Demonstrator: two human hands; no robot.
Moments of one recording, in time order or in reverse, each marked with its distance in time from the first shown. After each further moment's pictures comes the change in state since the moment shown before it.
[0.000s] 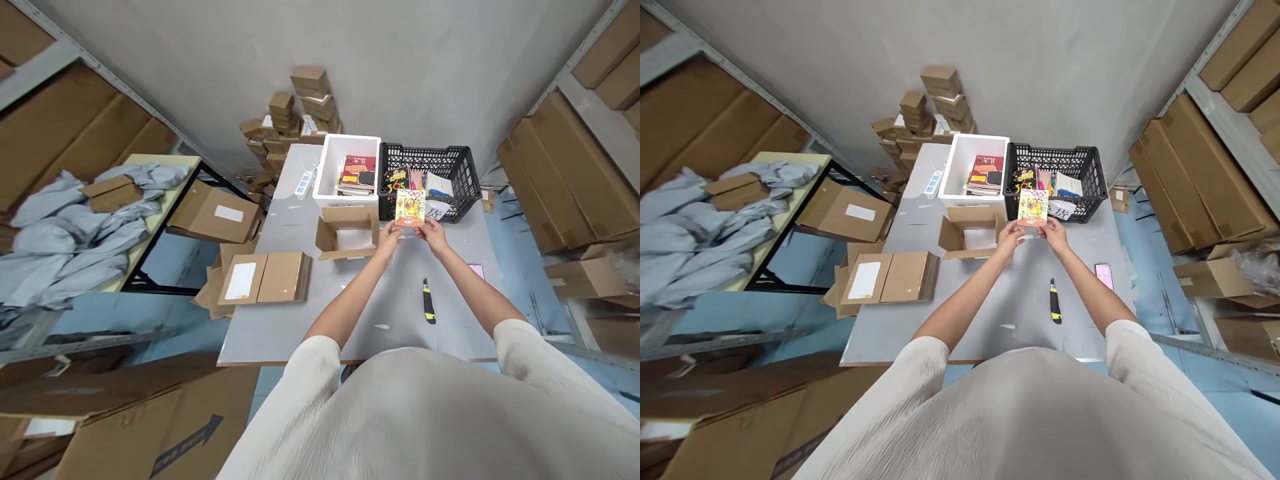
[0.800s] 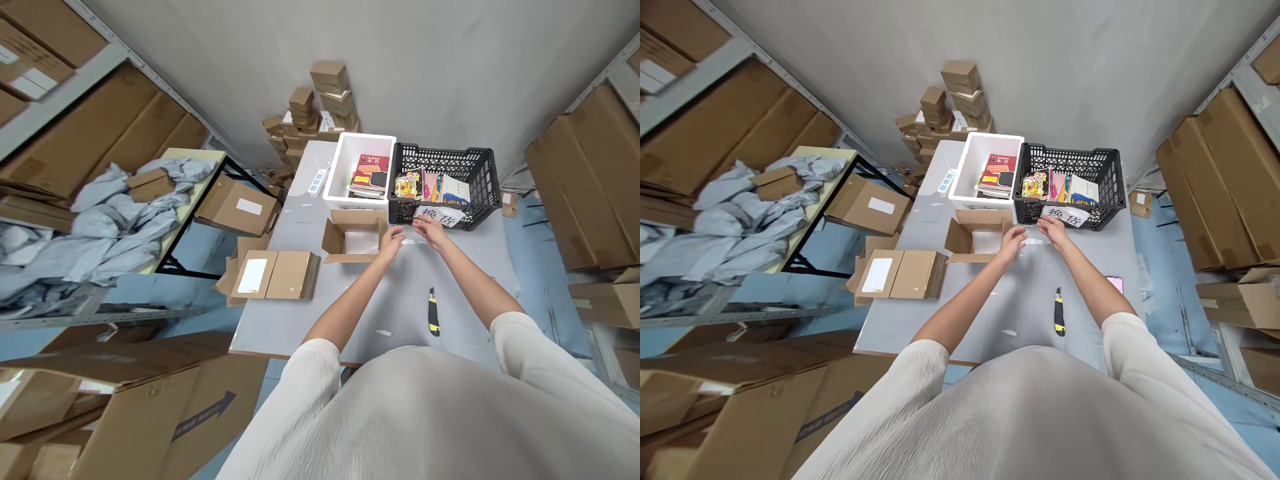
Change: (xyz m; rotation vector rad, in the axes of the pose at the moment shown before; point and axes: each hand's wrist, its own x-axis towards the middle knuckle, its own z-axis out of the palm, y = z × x) left_hand 0.016 0.009 -0.014 0.188 0.080 -0.007; right_hand 0.068 0.001 0.033 0.158 -0.086 0.287
